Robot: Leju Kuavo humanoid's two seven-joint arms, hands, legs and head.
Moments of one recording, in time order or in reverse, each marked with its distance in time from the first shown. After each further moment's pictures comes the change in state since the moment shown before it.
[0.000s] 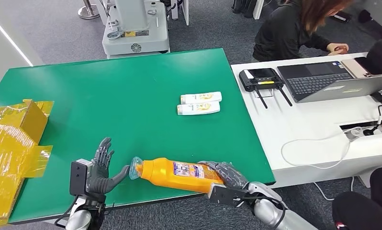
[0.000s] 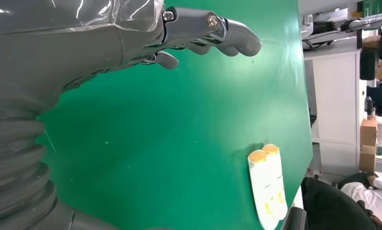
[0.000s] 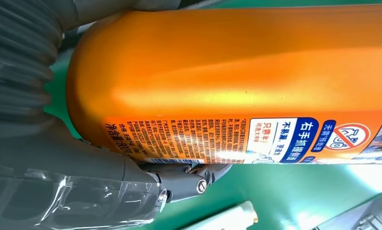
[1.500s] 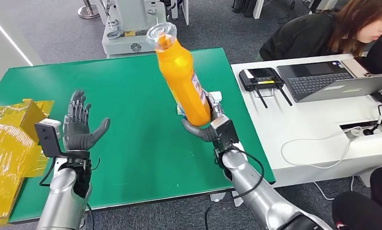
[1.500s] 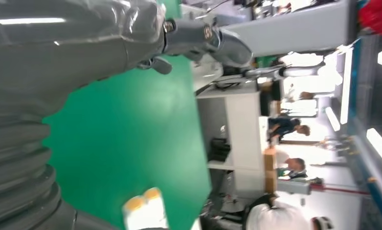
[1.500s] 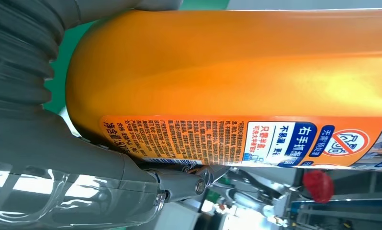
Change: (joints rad) left arm -0.295 0.005 0.029 0.002 0.052 0.051 0.005; right arm -0.401 0.357 -0.147 0.325 -0.430 -0.184 -0.367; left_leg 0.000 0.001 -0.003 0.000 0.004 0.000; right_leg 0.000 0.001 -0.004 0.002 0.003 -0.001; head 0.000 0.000
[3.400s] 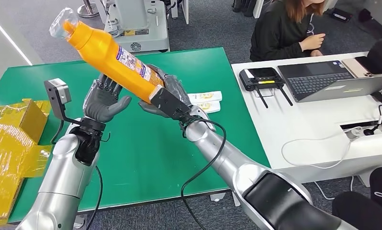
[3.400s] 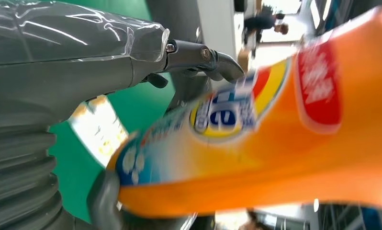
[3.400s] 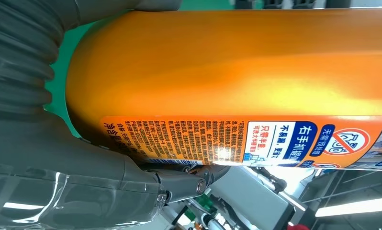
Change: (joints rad) left arm -0.234 -0.024 -0.125 0.124 0.215 -0.363 0.172; right arm -0.353 0.200 0.117 0.376 0.200 -0.044 0.143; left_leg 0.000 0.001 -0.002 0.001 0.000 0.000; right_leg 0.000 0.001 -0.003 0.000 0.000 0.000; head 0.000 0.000
